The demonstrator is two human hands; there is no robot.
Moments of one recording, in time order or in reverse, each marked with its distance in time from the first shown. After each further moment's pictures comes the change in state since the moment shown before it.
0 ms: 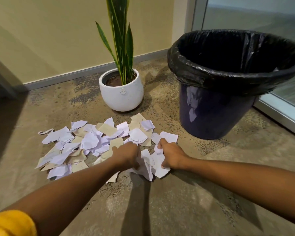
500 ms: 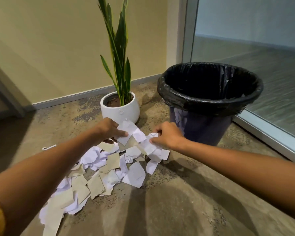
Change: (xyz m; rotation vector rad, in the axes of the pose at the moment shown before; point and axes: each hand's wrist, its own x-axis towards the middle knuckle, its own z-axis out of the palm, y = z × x) left_hand -0.038 -0.014 -0.123 -0.790 0.215 -0.188; right_hand -0.039 -0.025 -0.103 0.218 0.355 -0.146
